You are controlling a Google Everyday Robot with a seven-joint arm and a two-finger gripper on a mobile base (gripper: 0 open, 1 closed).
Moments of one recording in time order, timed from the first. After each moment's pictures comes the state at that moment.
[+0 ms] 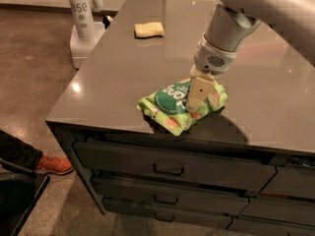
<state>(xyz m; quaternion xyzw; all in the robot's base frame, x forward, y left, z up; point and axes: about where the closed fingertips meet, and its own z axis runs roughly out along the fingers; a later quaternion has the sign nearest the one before) 0.552 -0.116 0.870 -0.61 0.78 0.07 0.12</state>
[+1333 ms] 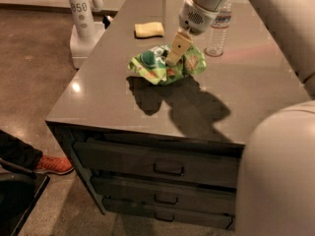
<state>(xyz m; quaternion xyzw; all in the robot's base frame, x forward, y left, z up) 0.661 -0.081 0.925 -0.55 0.81 0.09 0.19</state>
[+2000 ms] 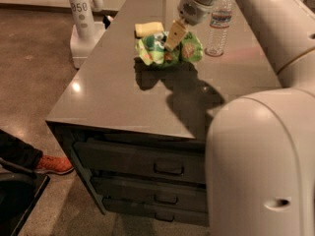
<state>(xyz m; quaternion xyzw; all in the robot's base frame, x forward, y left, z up) 0.732 -0.090 0.929 -0.45 0.86 0.05 0.23</state>
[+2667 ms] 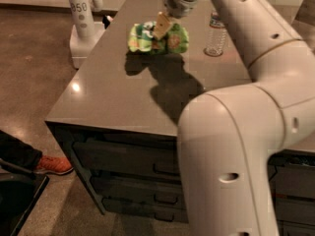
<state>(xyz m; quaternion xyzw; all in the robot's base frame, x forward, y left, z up) 0.788 -0.059 0.935 -0.39 0.88 0.04 0.27</state>
